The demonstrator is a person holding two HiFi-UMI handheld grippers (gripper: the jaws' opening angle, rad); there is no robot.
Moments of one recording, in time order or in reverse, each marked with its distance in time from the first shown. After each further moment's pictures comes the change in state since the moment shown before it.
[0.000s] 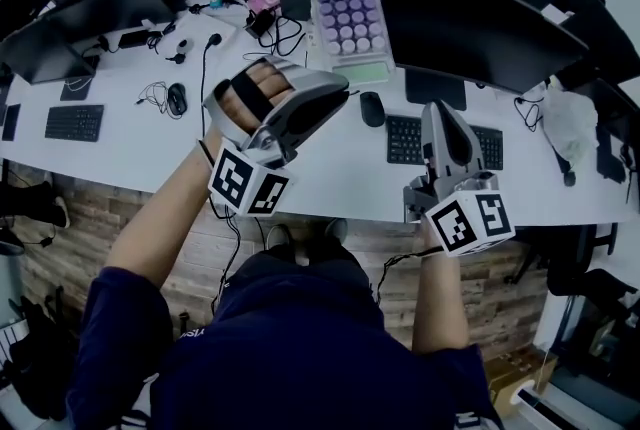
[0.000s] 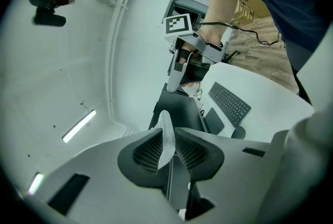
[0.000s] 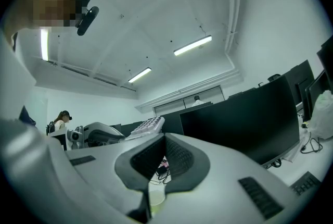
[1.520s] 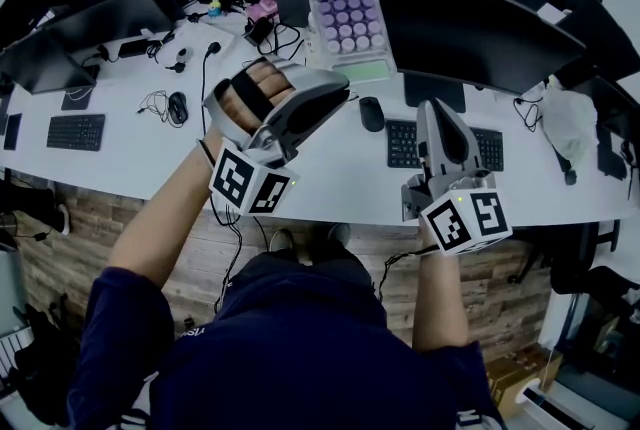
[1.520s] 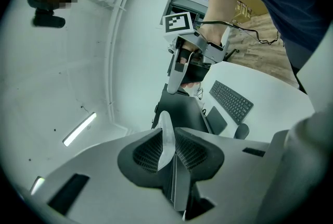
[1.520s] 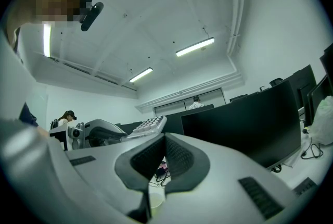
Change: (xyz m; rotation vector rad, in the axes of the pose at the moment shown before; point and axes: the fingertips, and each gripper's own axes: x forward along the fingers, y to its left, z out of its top) left arm 0.003 0.009 -0.003 0.033 -0.013 0.012; right arm 0.008 0.007 0.004 -0.041 -0.015 0.001
